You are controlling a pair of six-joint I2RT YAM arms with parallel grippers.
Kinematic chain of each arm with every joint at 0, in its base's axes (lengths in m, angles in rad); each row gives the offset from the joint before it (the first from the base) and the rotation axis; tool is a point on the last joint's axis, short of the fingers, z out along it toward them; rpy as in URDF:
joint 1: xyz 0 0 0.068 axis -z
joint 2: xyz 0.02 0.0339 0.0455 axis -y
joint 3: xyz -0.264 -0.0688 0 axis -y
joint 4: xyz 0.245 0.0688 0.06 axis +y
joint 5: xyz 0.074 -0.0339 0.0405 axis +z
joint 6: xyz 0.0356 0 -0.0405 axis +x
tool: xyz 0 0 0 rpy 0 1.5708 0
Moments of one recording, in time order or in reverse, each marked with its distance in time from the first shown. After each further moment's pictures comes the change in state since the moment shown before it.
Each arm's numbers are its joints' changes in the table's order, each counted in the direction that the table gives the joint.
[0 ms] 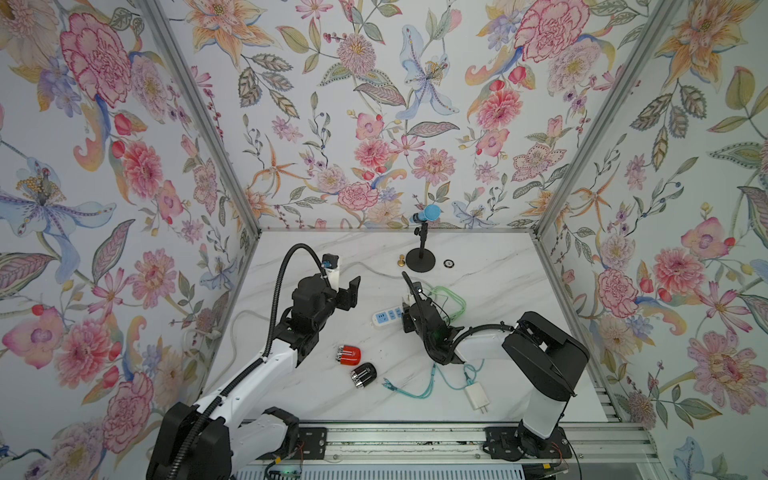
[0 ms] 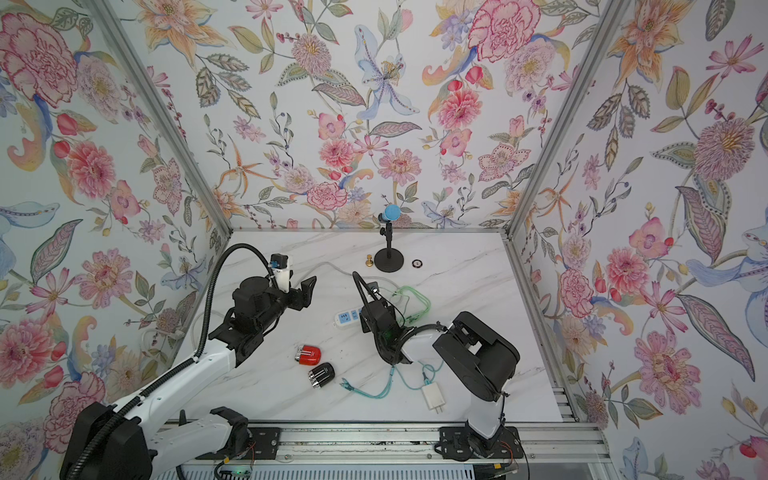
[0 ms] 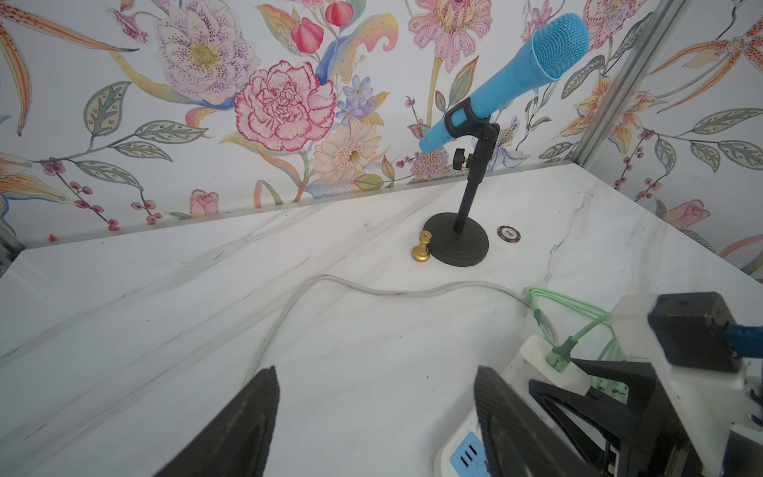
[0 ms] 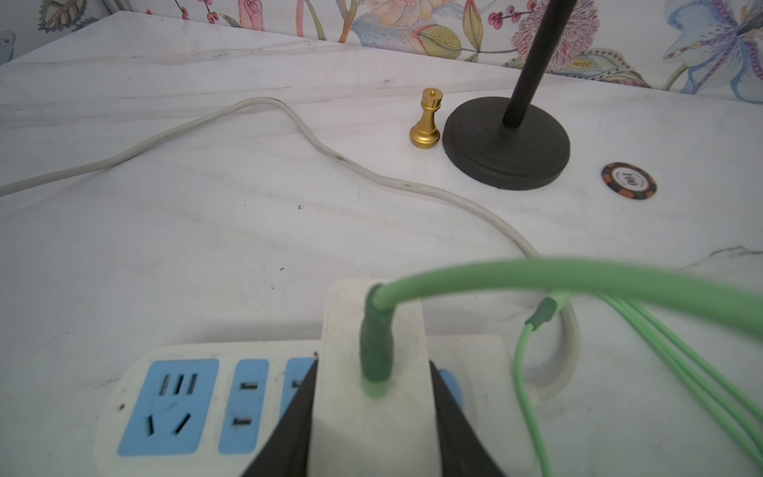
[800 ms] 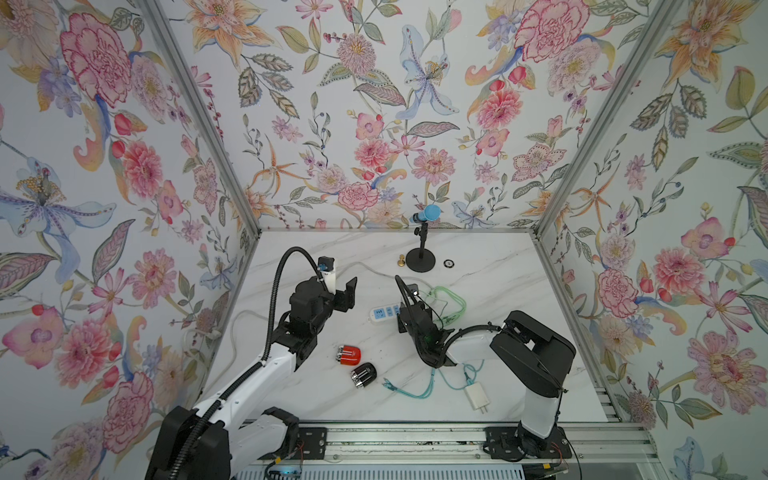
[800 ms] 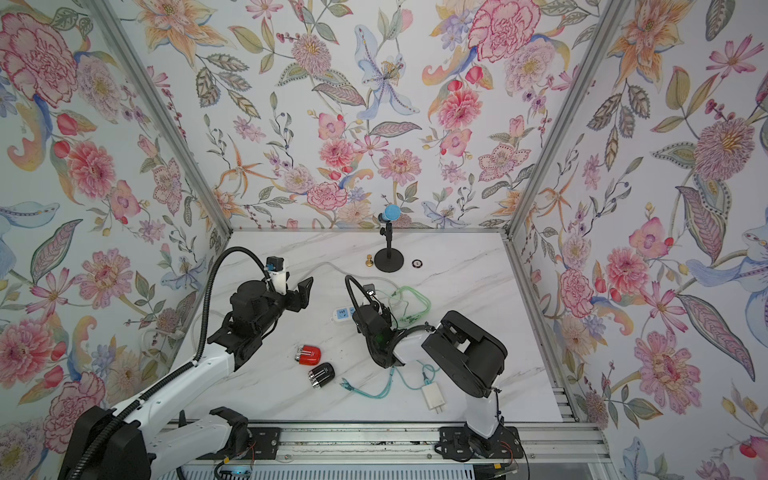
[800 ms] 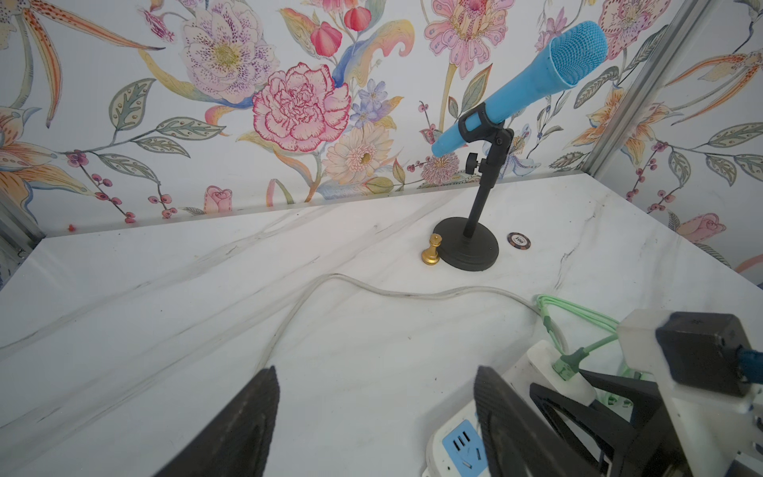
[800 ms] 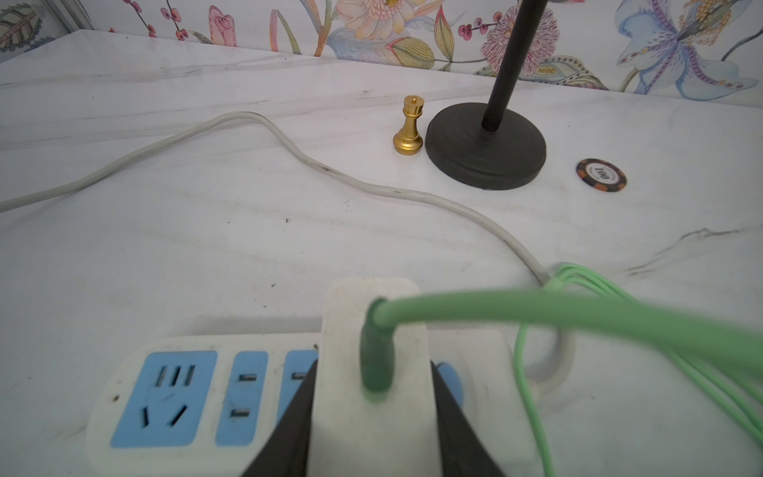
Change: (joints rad) left arm -0.012 0.023 -0.039 -0.037 0.023 -0.019; right arm -0.050 -0.074 0.040 -0.027 -0.141 0.053
